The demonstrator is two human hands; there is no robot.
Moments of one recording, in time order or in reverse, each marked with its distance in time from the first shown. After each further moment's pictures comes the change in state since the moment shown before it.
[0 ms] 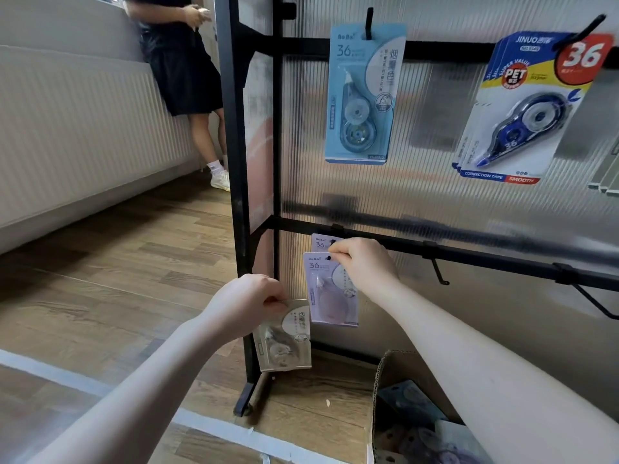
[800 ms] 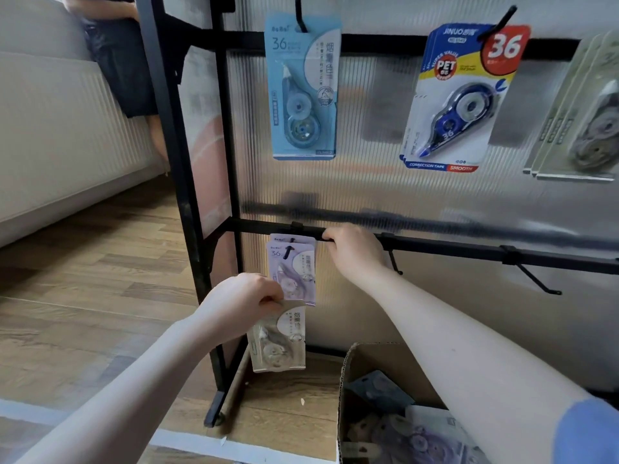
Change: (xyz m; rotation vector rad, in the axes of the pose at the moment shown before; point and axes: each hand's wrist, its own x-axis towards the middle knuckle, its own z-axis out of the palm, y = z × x) left_hand 0.027 0.040 0.012 0.049 -0.038 0.111; right_hand 0.009 0.046 -0.017 -0.249 0.084 0.009
